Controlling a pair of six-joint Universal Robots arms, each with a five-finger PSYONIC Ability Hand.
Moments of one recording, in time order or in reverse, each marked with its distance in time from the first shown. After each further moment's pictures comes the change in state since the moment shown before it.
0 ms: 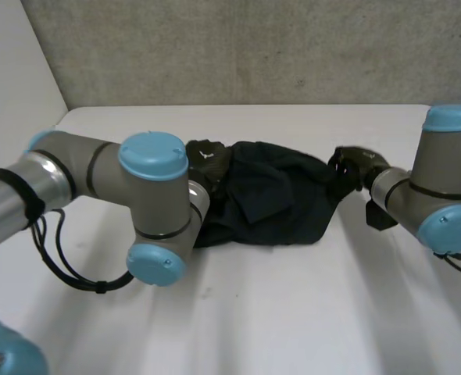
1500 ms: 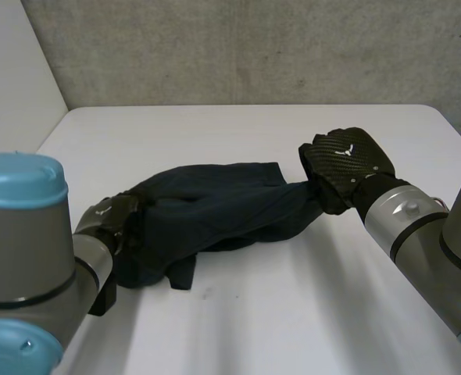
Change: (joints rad) left arm 0.142 0.566 -0.707 -0.163 -0.092 -0.497; right arm 0.218 -0.587 0.514 -0.122 0.070 -0.506; left_hand -0.861 -0.958 -0.943 -0.963 -0.916; right_hand 0.000 0.000 0.007 0.007 0.032
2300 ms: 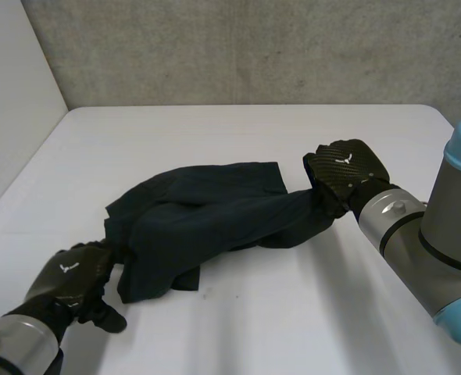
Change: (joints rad) left arm 0.190 0.396 -0.502 0.109 0.255 0.275; right arm -0.013 0.101 -0.034 -0.010 0.031 0.004; left_hand 0.123 0.134 0.135 0.132 0.125; right_hand 0.000 0.000 0.000 0.000 0.000
